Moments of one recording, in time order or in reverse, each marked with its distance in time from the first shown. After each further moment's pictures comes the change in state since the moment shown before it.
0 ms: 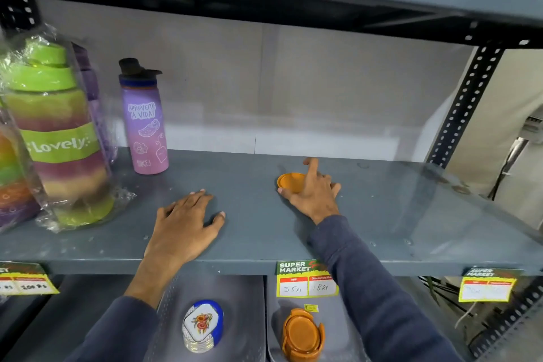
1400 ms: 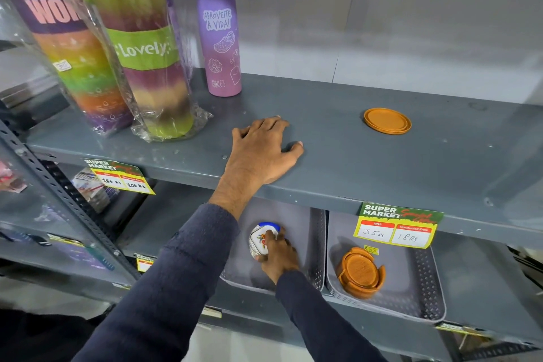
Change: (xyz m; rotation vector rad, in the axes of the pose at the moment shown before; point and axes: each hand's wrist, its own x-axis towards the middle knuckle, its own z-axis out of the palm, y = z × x) left_hand 0.005 -0.001 -0.002 0.015 -0.049 0.009; right_hand -0.201 0.012 0.289 -0.238 -0.695 -0.160
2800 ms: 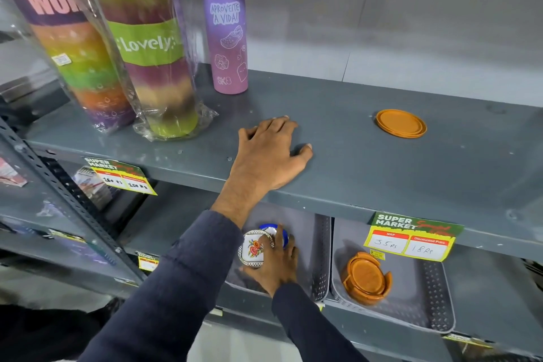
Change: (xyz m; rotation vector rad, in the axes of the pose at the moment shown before) left_hand -0.001 0.000 -0.001 -0.019 0.013 0.013; right_hand -0.014 -0.017 0.010 0.059 0.075 0.001
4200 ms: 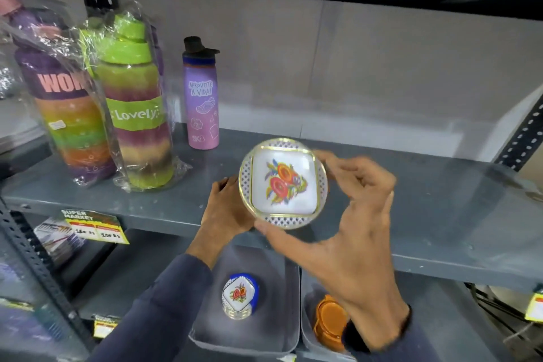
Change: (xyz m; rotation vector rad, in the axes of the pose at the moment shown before) left_hand -0.045 0.017 -0.030 -0.467 -0.008 -0.070; right_hand -0.169 -0.052 -0.329 0.467 1.008 -0.618
